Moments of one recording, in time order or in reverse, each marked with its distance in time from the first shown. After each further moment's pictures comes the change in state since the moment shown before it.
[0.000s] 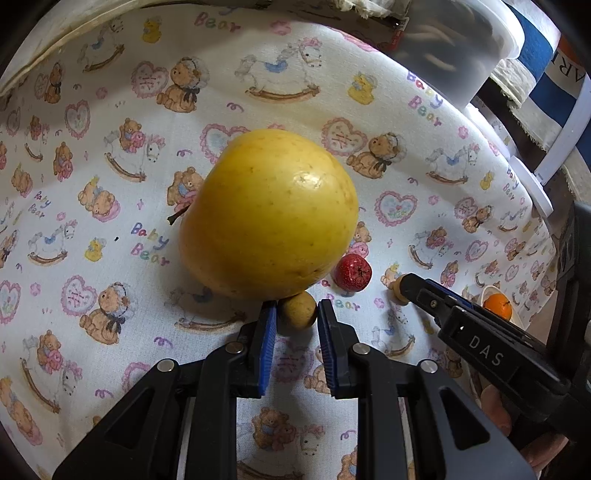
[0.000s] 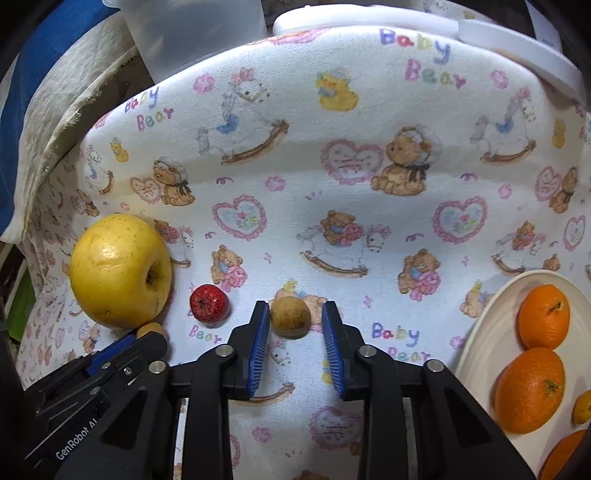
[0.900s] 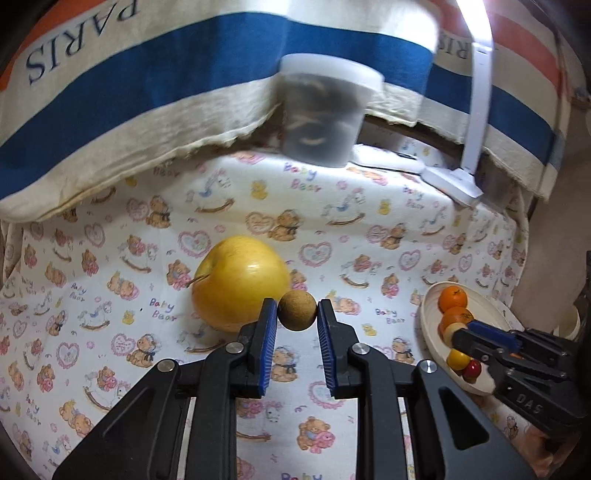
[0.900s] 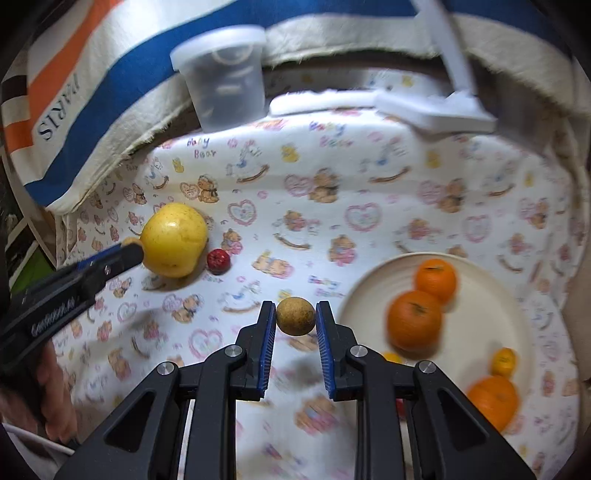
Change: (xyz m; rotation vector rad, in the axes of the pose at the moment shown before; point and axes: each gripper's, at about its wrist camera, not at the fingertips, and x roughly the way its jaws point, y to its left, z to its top) left arm -0.086 -0.057 -0.012 0.250 -0.226 0.007; right arm -0.142 -0.033 -0.058 -0.102 -0.142 -0.053
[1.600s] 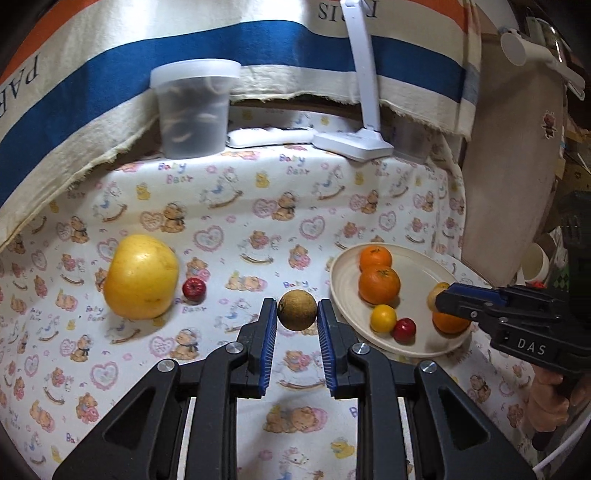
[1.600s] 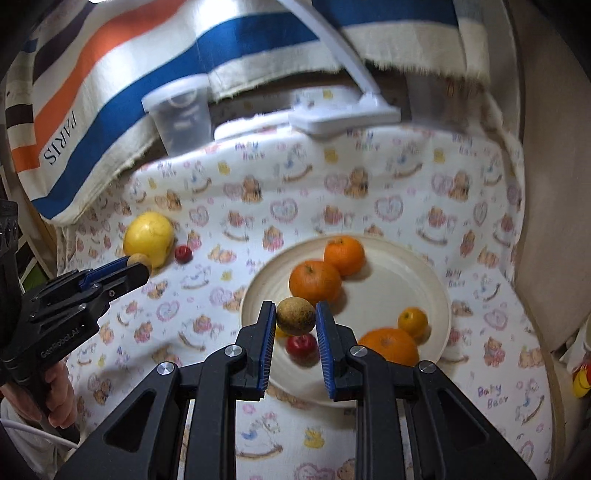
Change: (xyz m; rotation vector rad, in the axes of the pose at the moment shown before) left arm -0.014 -0.082 -0.029 0.184 0.019 -0.153; right arm -0.042 -0.067 -0.036 0.091 -0.011 0.016
